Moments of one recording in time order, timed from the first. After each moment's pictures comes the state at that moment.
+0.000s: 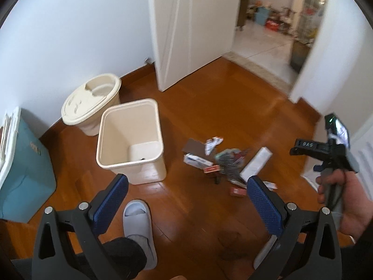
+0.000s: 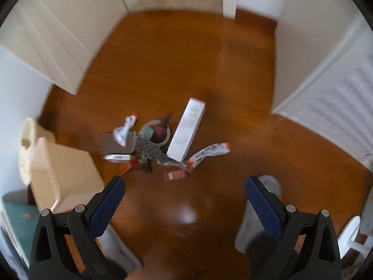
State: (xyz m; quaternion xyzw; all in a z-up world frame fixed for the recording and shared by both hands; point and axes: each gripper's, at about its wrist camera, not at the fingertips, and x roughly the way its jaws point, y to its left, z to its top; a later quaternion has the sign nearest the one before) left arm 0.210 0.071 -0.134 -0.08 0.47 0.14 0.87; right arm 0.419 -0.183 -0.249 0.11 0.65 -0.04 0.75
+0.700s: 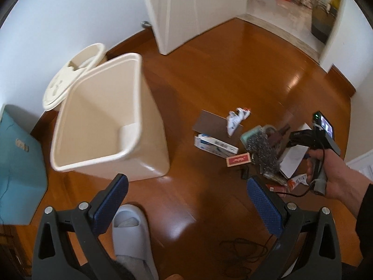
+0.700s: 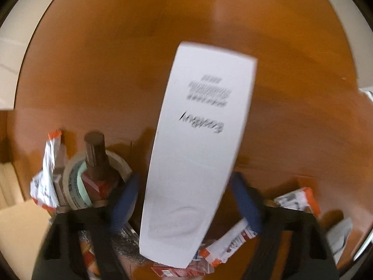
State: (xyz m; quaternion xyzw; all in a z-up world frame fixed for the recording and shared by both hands) left arm 0.305 0.067 -0.302 -0.05 0.55 0.15 0.82; right arm 0.546 -0.208 -0.582 0.18 0.73 -0.07 0.65
